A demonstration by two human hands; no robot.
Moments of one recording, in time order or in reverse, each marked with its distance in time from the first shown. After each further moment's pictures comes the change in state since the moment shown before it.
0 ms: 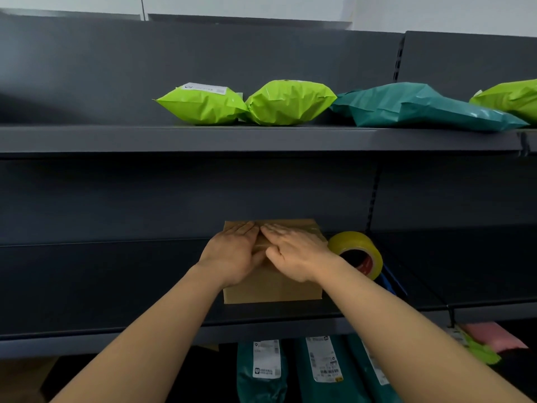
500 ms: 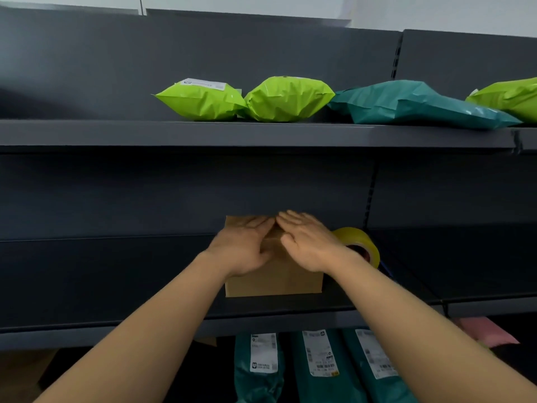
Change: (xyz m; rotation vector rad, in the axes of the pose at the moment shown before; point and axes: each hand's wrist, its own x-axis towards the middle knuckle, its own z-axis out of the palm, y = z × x) left_hand 0.004 0.013 -0.008 -0.042 -0.047 0.068; right_hand -0.009 0.021 -0.005 0.004 0.031 0.076
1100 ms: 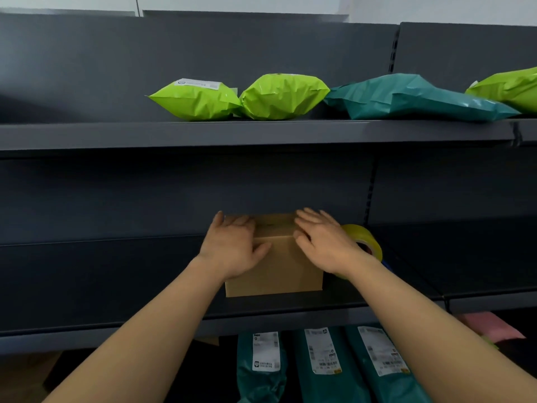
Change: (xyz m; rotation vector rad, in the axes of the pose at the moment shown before) left_hand -0.002 -0.004 0.007 0.143 0.094 -0.082; right_hand -0.011 0.031 0.011 0.101 0.111 0.025
